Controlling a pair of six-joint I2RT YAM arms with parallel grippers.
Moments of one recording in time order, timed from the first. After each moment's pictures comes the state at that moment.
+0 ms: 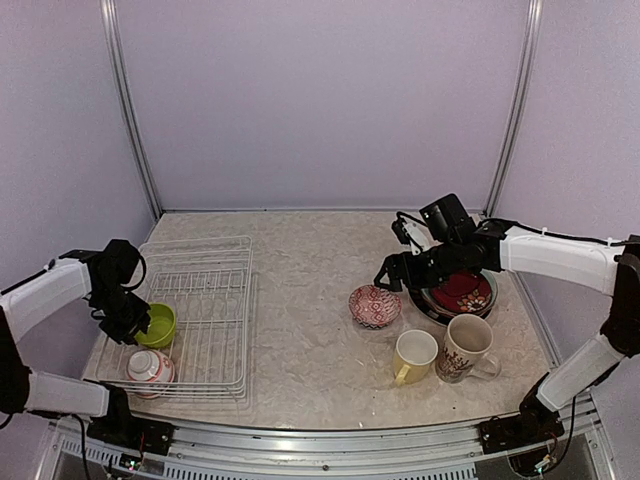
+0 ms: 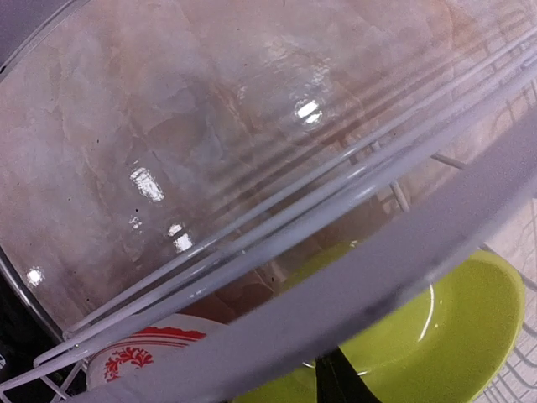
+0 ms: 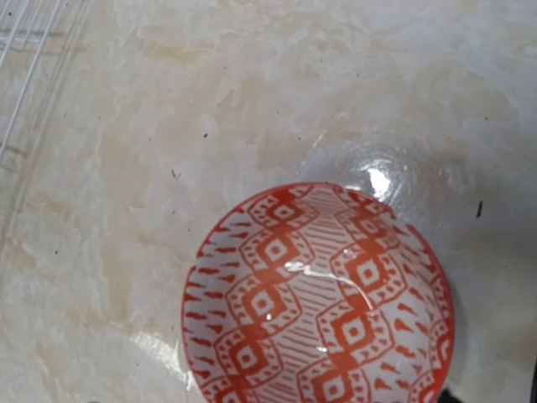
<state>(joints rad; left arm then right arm) -0.06 1.16 0.75 -1.00 -0.11 -1.15 0.63 1.49 1.08 -0.44 -0.21 0.36</state>
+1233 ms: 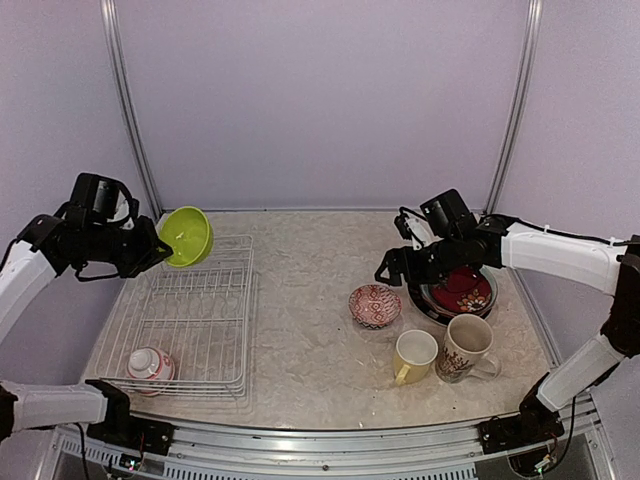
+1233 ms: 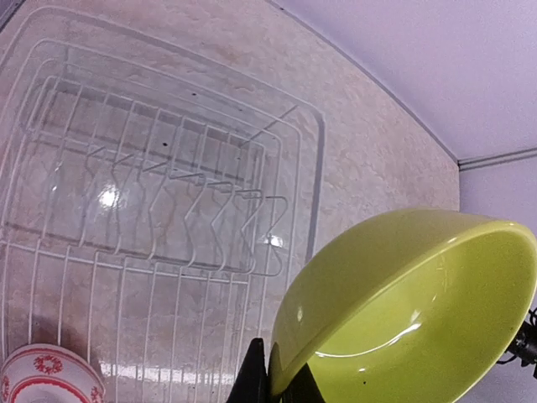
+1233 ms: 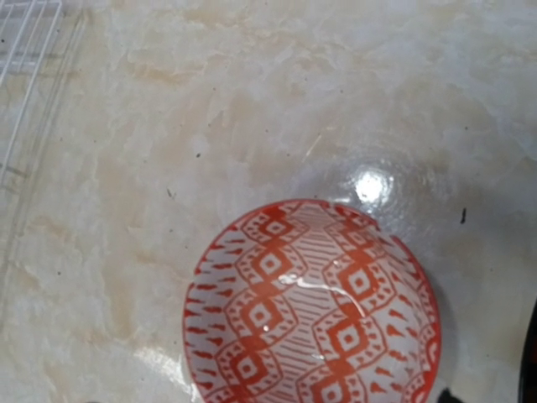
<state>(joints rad) -0.24 0.97 1.07 -0.85 0.14 -0.77 0.63 1.49 1.11 -0.46 -0.18 0.40</state>
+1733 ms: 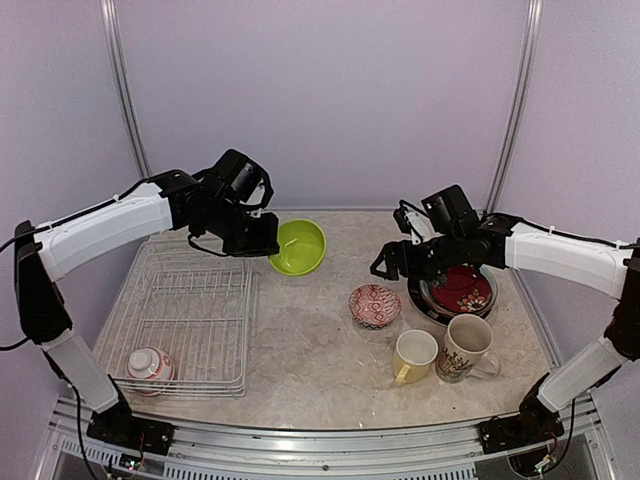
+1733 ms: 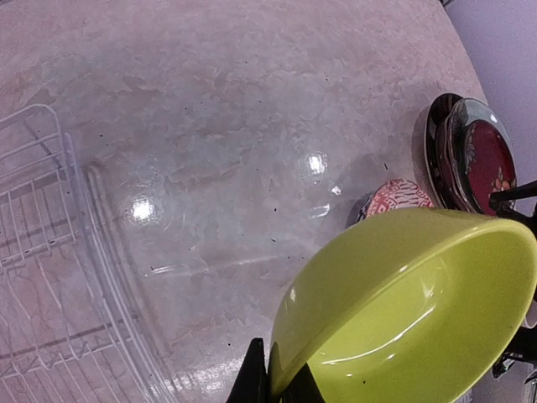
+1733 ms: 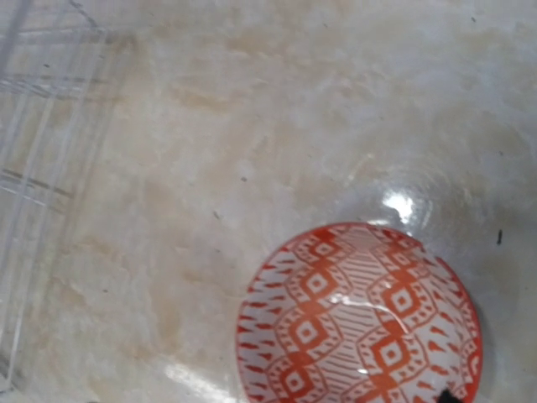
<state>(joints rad) -0.73 1.62 1.52 -0.78 0.00 -0.57 0.65 1.47 1.12 -0.42 -0.19 0.45</state>
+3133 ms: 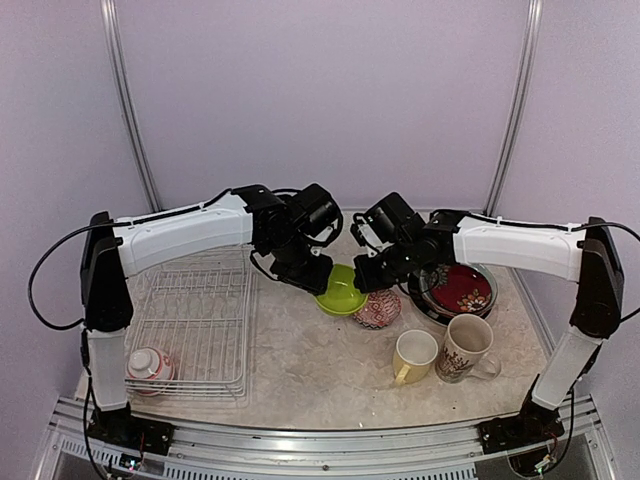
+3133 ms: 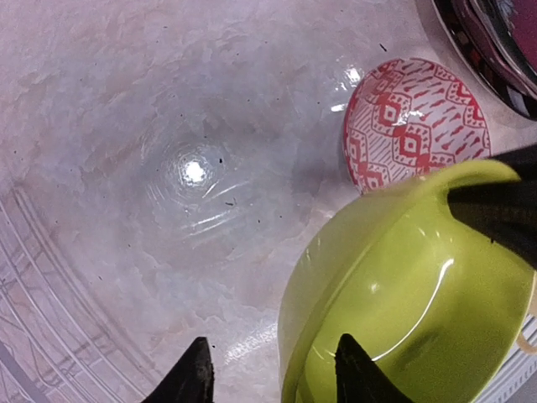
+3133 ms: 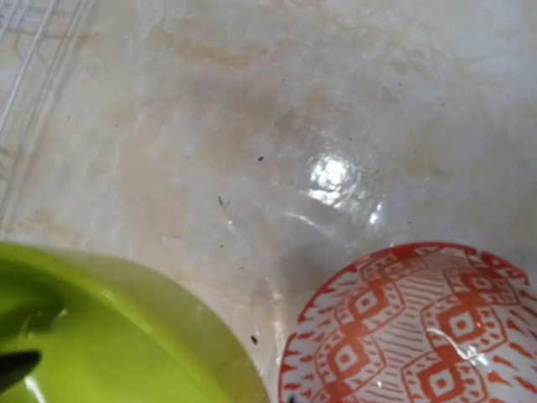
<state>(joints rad) -0.93 2.03 1.87 -0.99 -0.08 -0.38 0.83 1.71 1.35 -0.55 0.01 0.45</state>
